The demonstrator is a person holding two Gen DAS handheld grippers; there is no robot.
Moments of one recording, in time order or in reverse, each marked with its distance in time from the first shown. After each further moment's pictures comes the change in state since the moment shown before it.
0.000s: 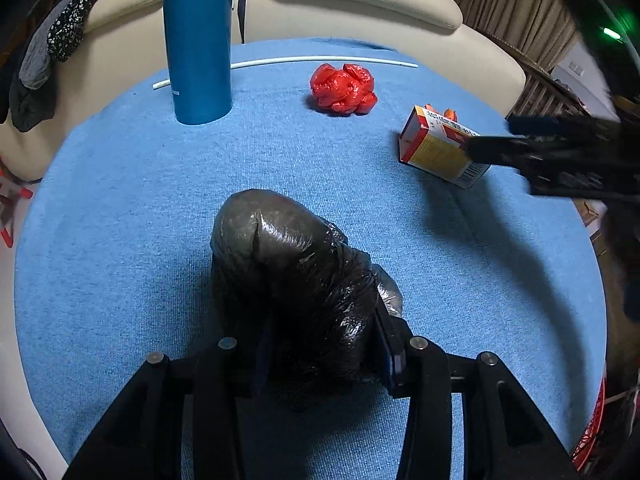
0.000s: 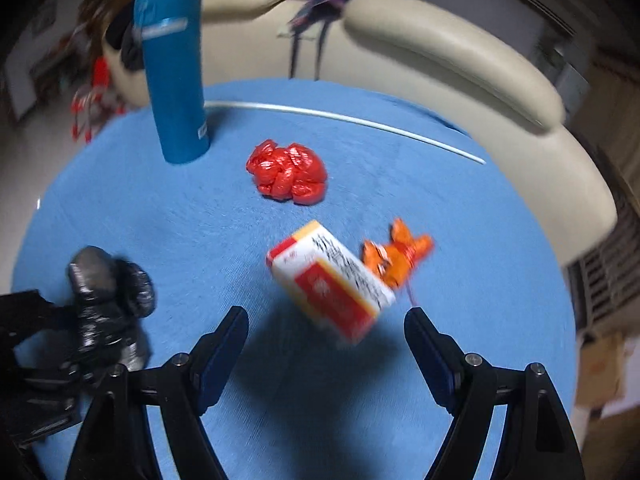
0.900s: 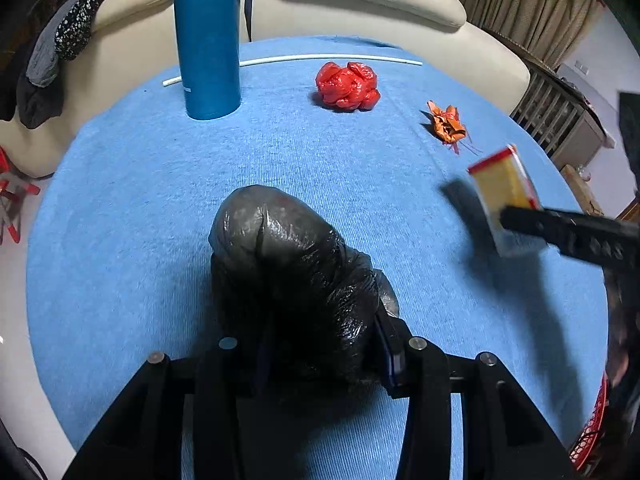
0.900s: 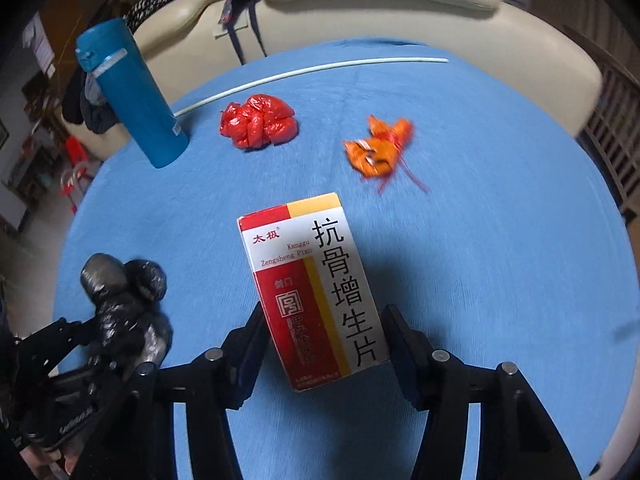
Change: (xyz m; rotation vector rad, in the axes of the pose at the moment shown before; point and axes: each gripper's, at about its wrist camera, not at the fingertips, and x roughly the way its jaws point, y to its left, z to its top) left arm -0.014 -0.010 -0.004 -0.002 0.009 0.039; right arm -0.017 -0.031 -0.086 0.422 0.045 0.140
